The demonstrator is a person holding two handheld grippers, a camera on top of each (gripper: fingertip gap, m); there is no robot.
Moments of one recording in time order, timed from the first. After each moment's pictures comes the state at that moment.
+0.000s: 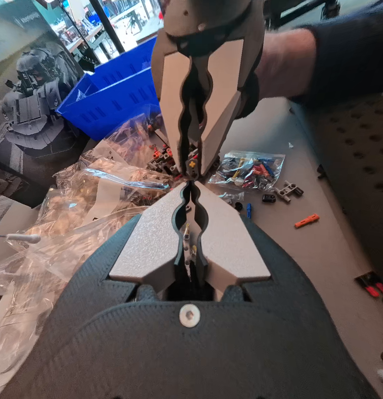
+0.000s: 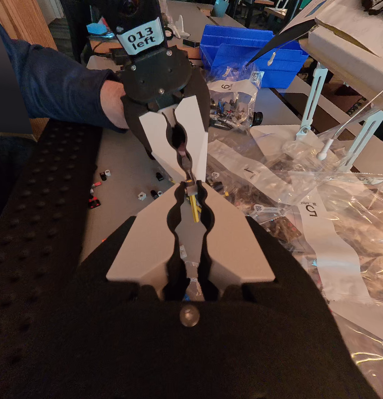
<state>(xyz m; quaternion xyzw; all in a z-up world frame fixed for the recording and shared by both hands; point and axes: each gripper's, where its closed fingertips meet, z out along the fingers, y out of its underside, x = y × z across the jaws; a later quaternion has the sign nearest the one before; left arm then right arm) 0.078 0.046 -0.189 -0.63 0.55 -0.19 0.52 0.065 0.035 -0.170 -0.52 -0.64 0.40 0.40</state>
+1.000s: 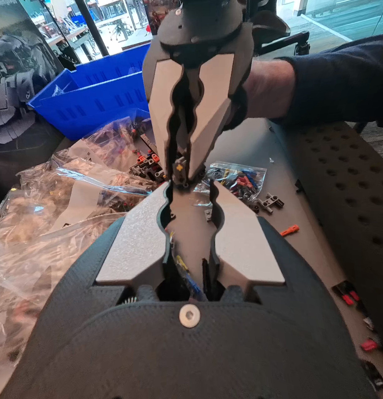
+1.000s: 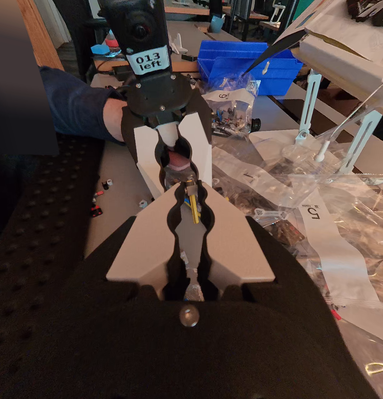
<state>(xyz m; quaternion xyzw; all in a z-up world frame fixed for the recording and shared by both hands) 0.089 0.039 -0.192 -0.63 0.53 -0.26 0.50 0.063 0.037 -0.166 -0.53 -0.62 0.42 0.40</state>
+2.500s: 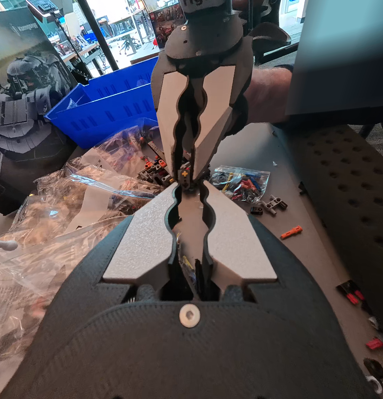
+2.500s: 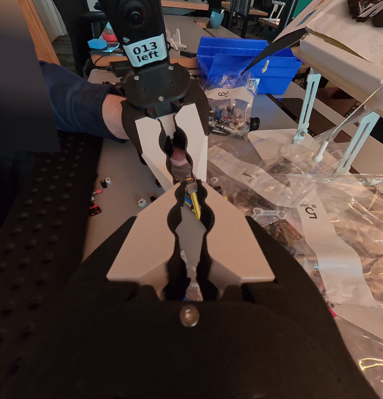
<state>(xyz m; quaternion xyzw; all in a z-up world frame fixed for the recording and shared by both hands) 0.084 0.040 -0.182 -0.62 0.53 -0.25 0.53 0.063 0.037 -0.165 -0.53 -0.62 0.42 0.41</state>
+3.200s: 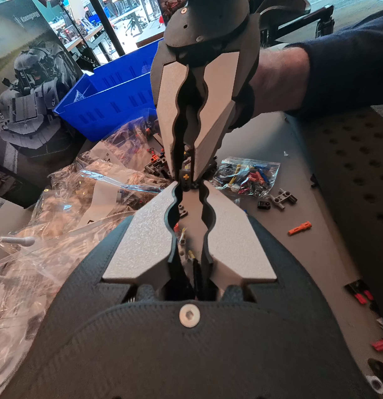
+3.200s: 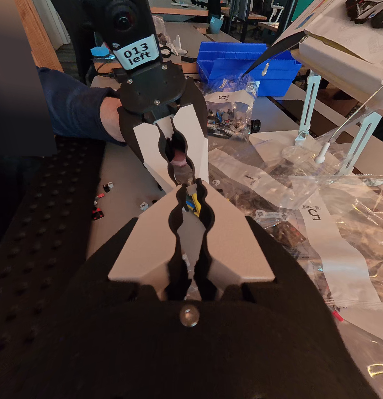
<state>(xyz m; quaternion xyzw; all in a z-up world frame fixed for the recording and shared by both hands) 0.083 0.043 -0.185 -0.63 0.54 -0.20 0.52 0.061 0.036 -0.163 -0.53 -0.61 0.42 0.41</state>
